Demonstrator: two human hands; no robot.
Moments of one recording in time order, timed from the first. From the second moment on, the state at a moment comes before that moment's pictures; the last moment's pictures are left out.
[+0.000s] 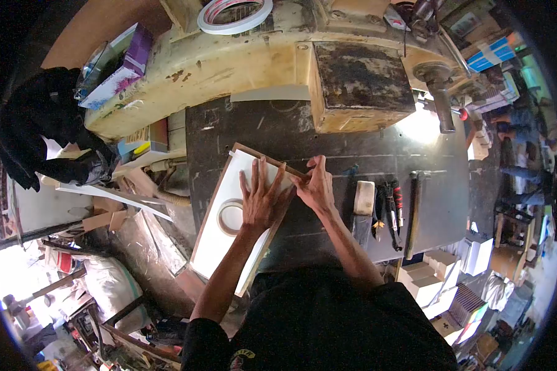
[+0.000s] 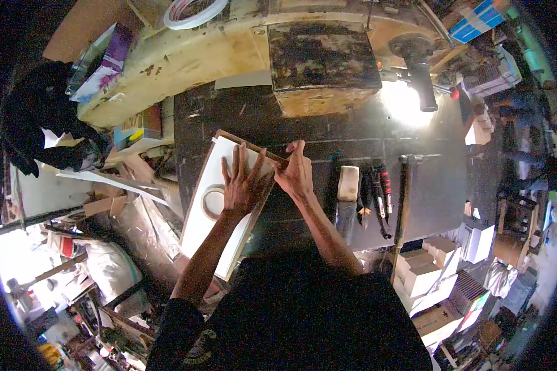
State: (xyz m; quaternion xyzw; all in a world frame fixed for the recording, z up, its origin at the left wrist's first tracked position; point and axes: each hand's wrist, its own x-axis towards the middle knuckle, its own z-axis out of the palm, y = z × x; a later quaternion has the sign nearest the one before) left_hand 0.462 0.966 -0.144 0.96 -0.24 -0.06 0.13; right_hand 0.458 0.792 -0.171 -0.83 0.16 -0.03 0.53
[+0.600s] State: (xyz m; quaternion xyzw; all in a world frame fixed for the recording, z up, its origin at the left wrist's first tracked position) left_hand 0.462 0.965 -0.151 0.95 -0.25 -0.04 0.16; right_hand 0.443 0.795 -0.159 -0.87 0.27 0.03 0.41
